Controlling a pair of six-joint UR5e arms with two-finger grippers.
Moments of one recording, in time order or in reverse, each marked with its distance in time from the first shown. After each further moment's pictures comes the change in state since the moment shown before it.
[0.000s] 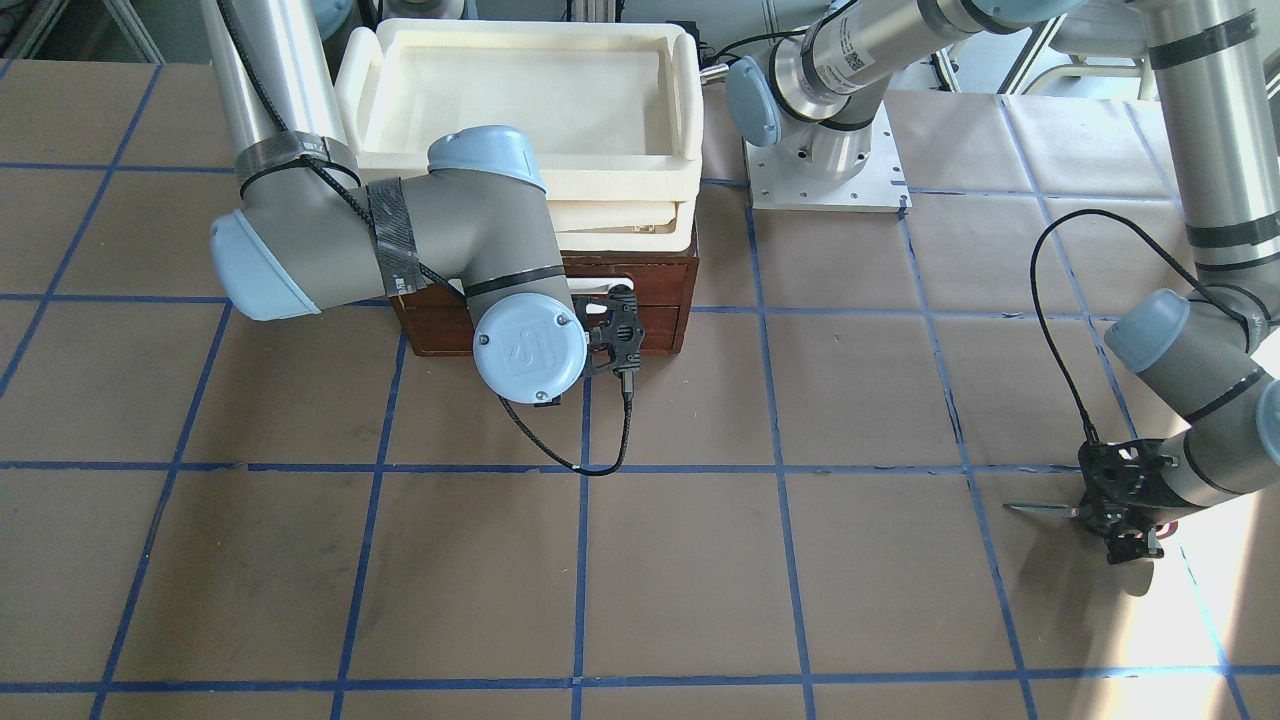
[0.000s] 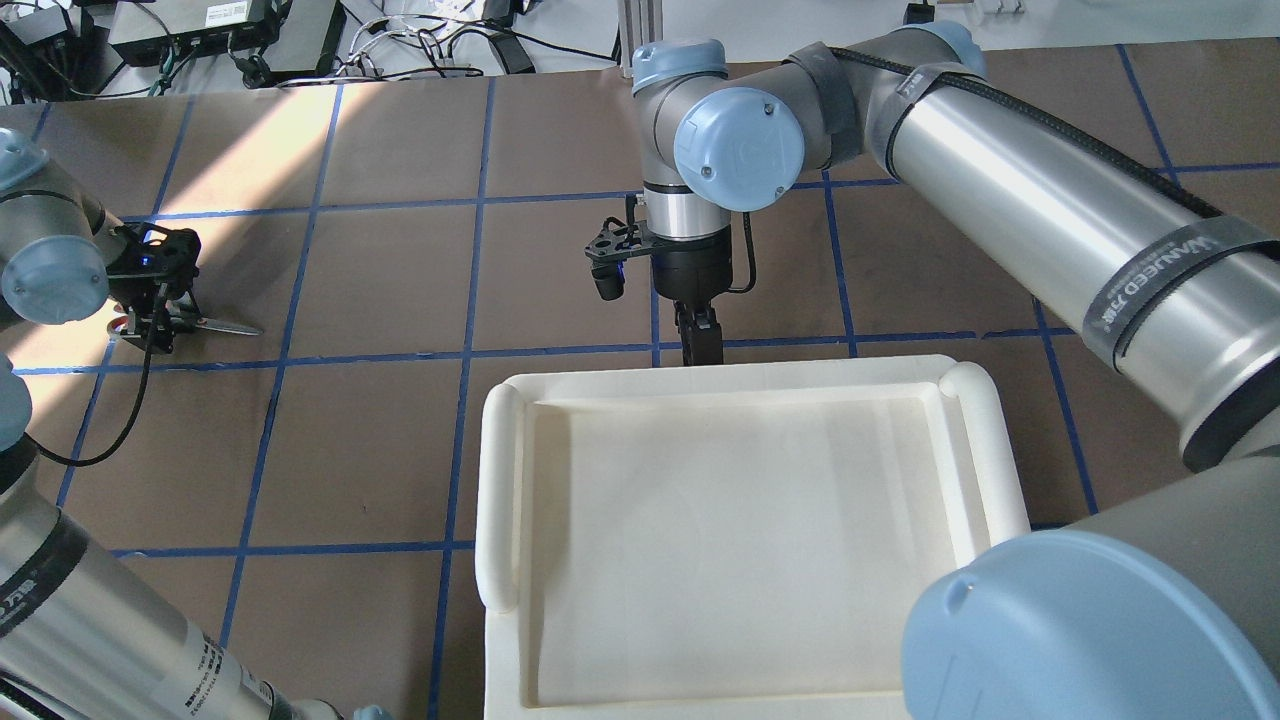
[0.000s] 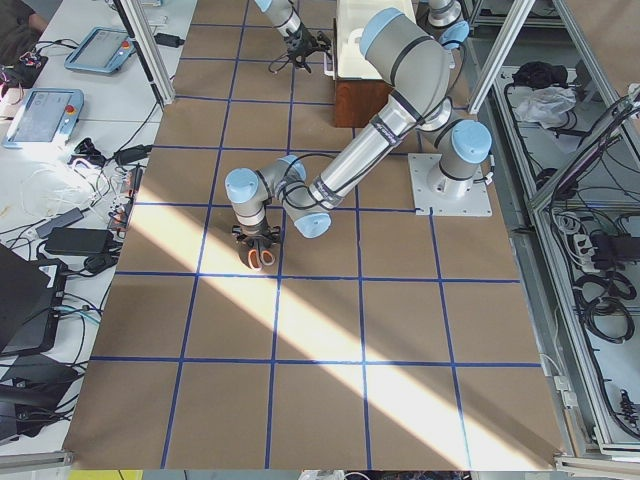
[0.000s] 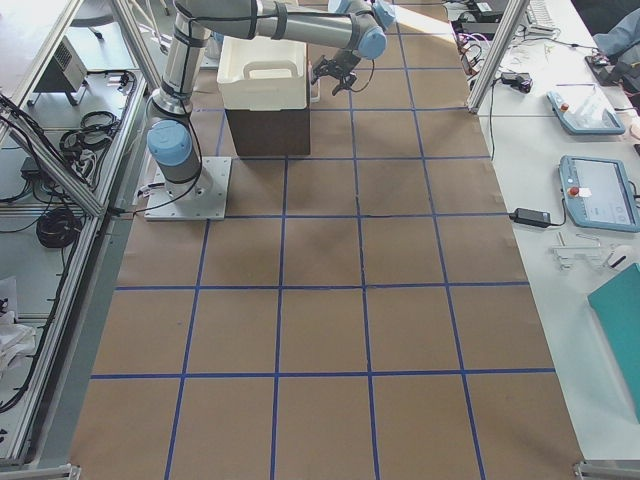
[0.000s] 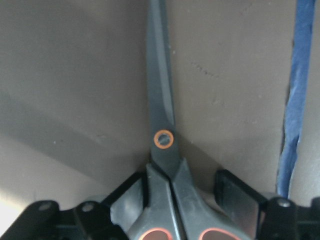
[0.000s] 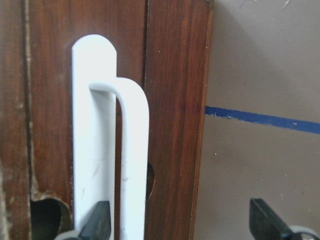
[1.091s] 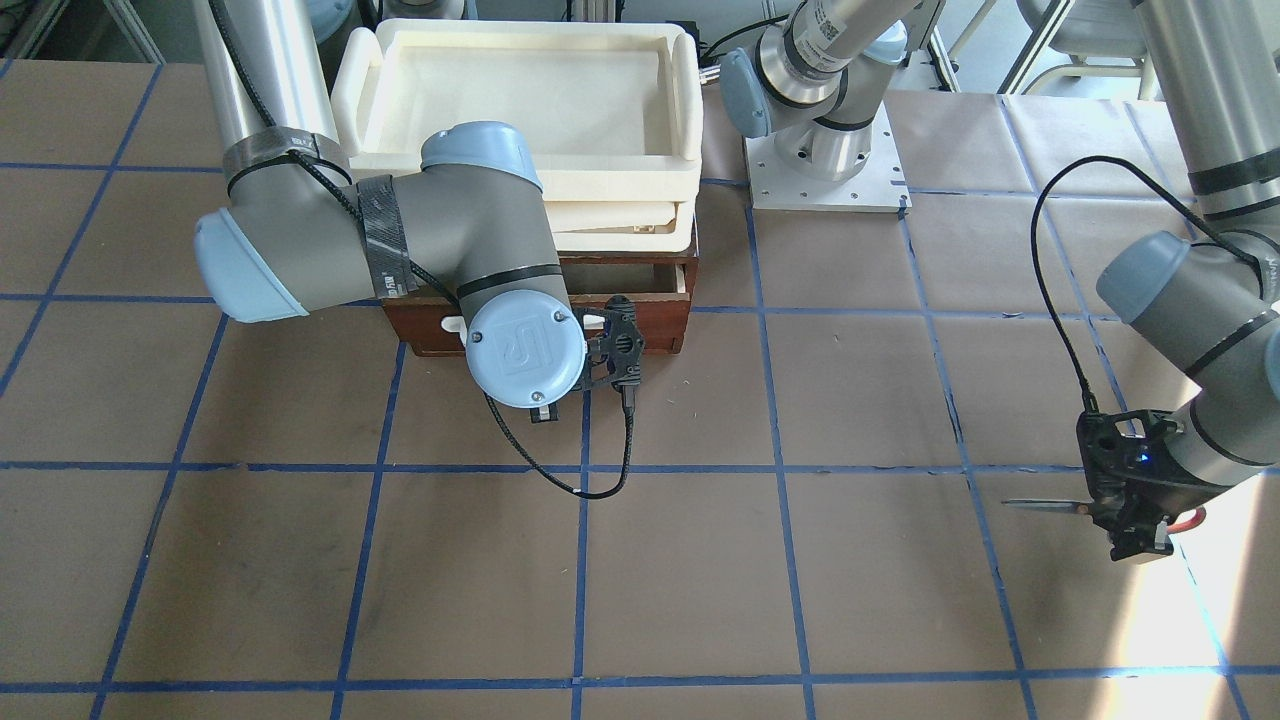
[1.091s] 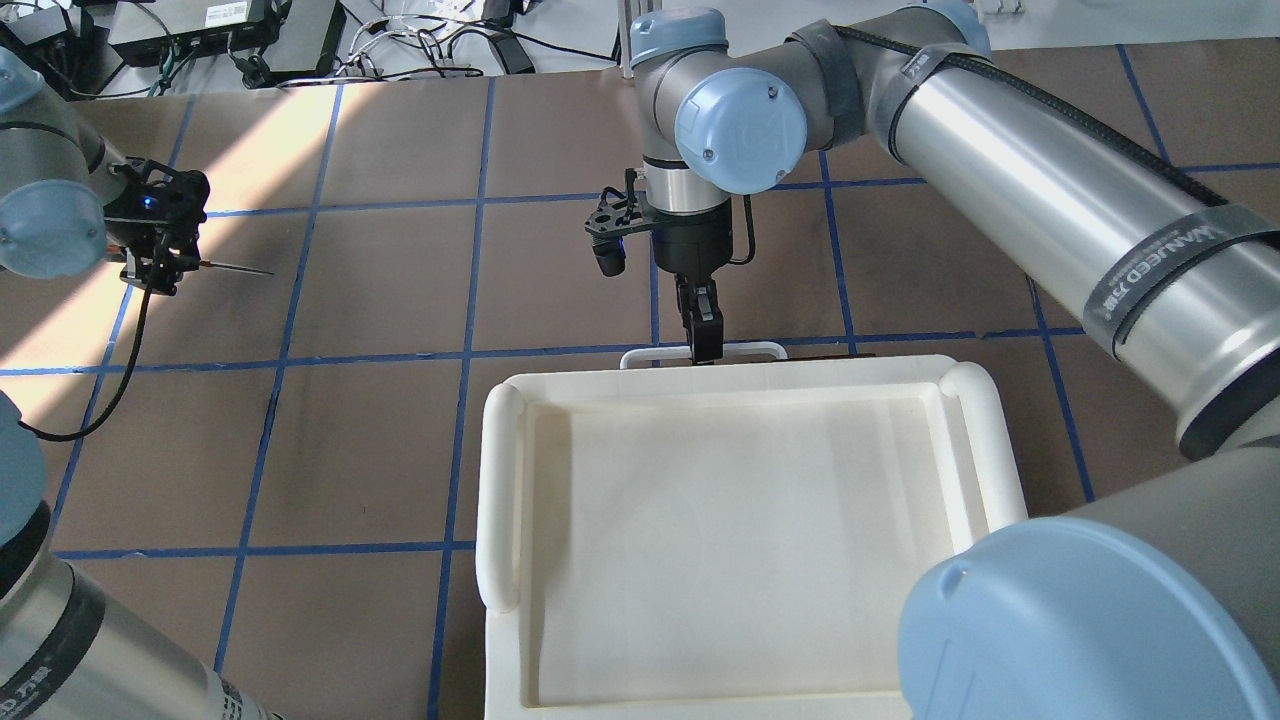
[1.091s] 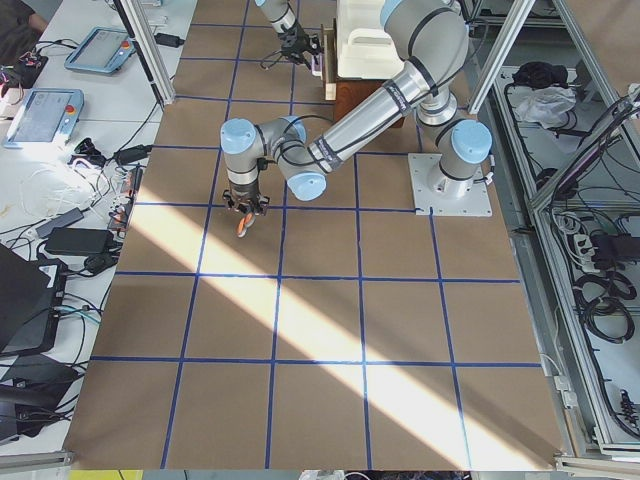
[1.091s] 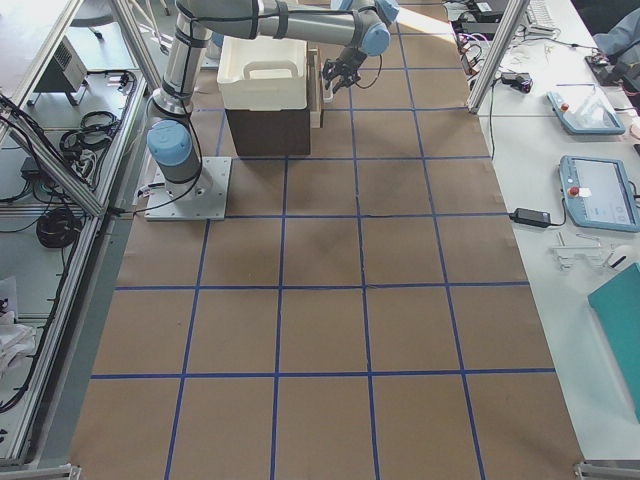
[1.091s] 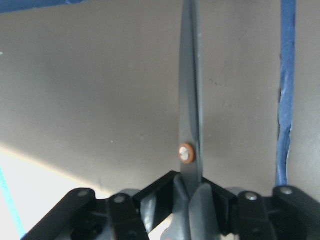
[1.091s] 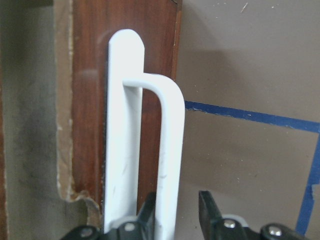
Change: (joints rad) left arm -0.113 0.159 0.011 -0.068 -0.002 0.014; right arm -0.010 0.015 -0.063 -0.036 -0.031 -0.020
